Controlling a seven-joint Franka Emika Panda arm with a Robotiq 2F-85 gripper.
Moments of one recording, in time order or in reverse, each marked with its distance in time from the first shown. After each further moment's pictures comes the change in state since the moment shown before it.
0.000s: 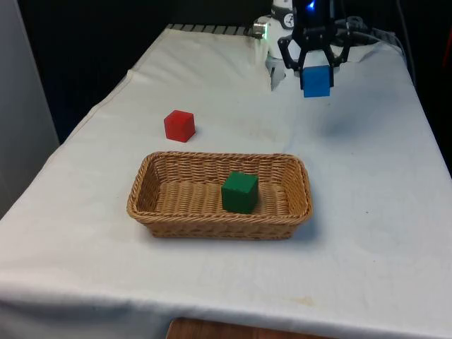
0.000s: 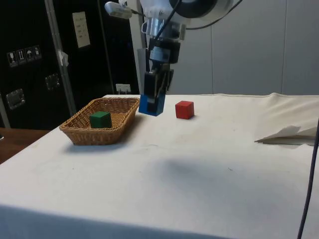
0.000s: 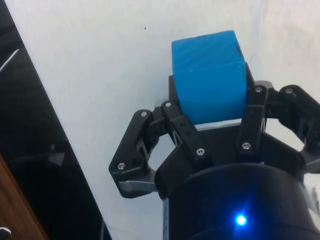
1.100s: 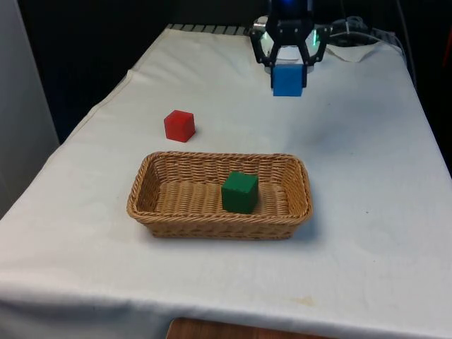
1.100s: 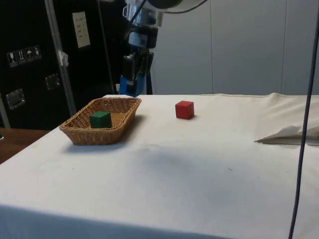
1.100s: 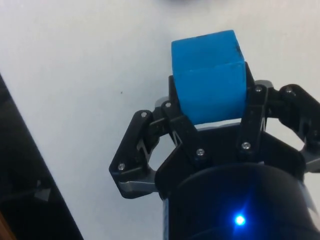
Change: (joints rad) arm -0.008 0.111 -0.093 0.204 -0.058 -0.079 -0.013
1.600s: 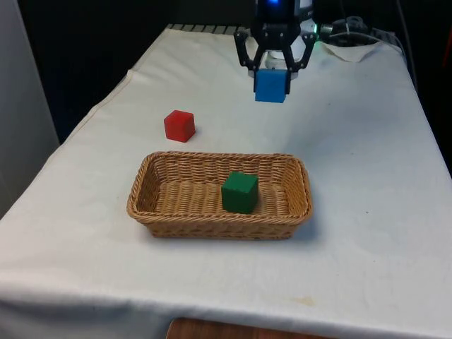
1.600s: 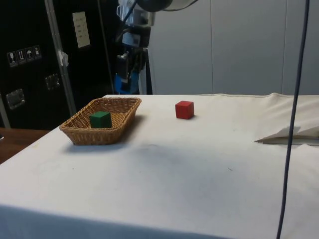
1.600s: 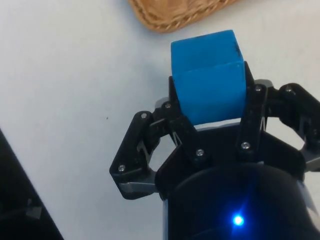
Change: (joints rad) arm -0.011 0.095 -0.030 0.096 0.004 -0.021 -0.019
